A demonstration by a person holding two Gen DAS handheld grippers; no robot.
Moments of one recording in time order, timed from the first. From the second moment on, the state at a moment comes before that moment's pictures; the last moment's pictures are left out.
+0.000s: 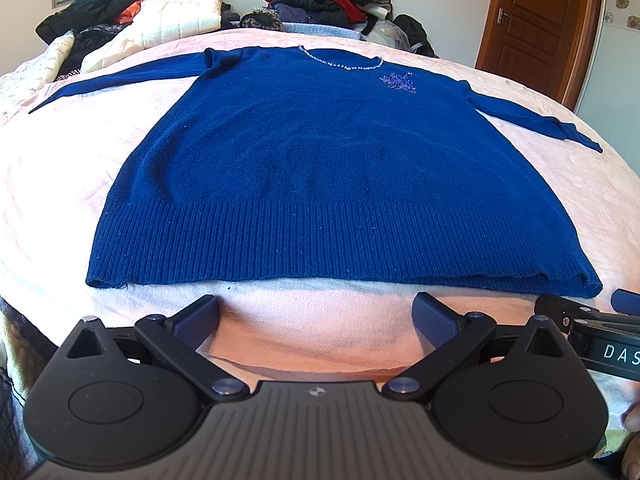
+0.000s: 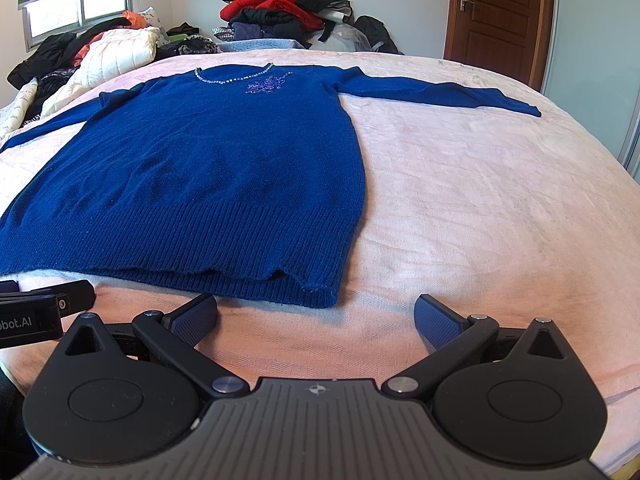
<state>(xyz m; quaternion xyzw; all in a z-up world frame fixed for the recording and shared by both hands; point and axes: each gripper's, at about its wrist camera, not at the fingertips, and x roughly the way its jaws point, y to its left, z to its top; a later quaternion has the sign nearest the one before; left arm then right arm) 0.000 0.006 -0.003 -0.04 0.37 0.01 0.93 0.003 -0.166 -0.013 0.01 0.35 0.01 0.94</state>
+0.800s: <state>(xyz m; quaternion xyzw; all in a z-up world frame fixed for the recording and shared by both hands) 0.110 0.008 0.066 -0.01 0.33 0.04 0.94 0.147 -0.171 0.060 0.01 0.30 0.06 0.95</state>
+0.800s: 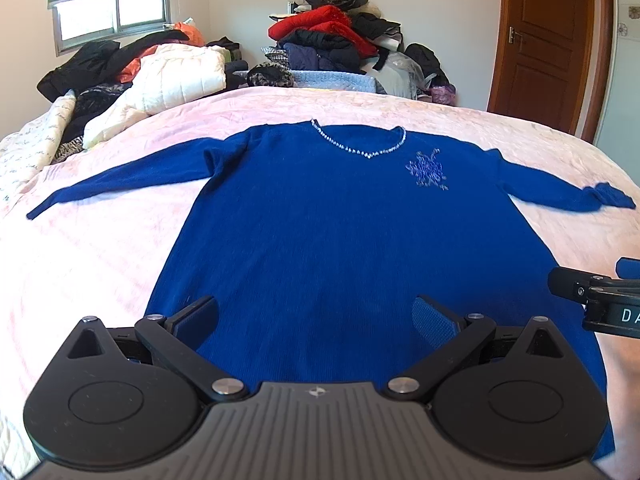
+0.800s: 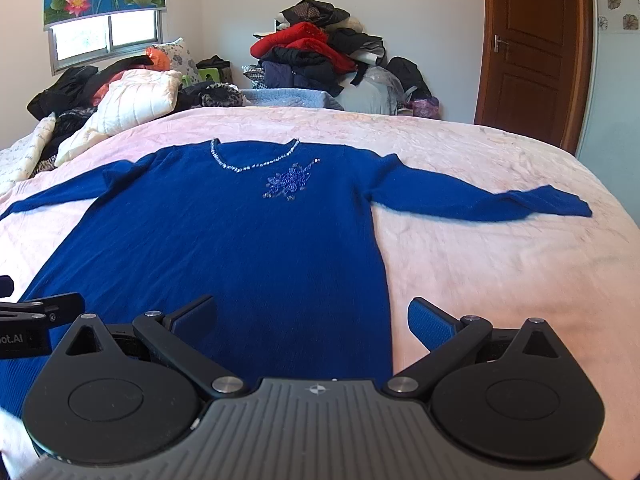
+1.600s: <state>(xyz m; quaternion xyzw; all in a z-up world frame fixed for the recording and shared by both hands) 0.295 -0.018 0.033 -0.04 0.39 0.01 0.92 0.328 -0.526 0.017 0.40 0.25 -0.15 0.87</state>
